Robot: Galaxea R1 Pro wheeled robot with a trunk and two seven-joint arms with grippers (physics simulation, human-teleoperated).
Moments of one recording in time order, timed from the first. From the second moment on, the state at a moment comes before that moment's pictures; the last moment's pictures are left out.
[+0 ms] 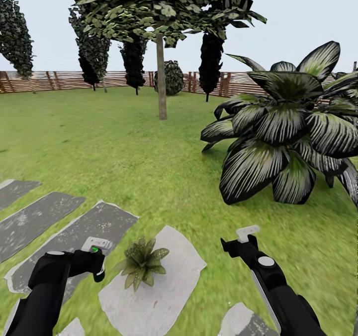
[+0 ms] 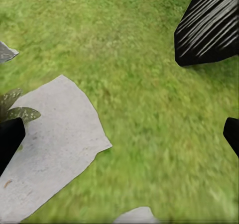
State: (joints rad) left arm -0.33 -0.03 0.34 -1.52 -0.77 0.86 -0.88; right arm -0.32 -0.06 0.12 -1.32 0.07 0.47 0.05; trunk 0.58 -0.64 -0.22
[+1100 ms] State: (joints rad) left arm -0.34 0.00 0.08 -1.38 -0.77 0.40 -1.17; right arm -0.32 -0.07 0.12 -1.31 0.07 0.47 0.06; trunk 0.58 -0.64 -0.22
